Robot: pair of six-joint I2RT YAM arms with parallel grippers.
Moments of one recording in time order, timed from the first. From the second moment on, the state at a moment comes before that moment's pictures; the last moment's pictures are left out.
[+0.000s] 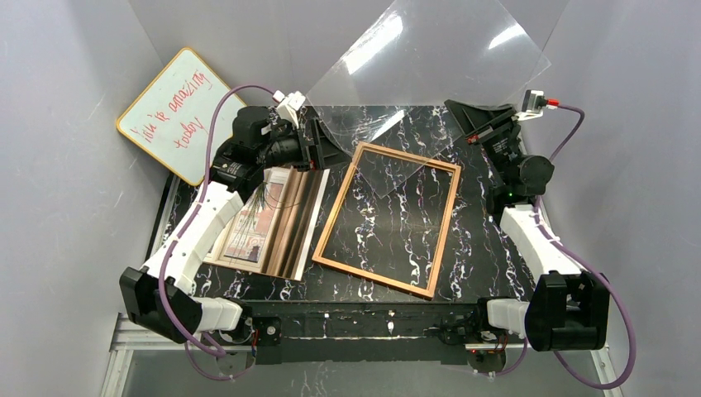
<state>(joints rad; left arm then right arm) -0.38 1.31 1.30 -0.34 0.68 -0.58 0.07 1.21 0.81 1.11 -0.51 1.32</state>
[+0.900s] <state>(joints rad) -0.43 1.38 1.23 0.17 0.84 -0.98 0.10 1.36 0.80 1.32 -0.42 1.52</state>
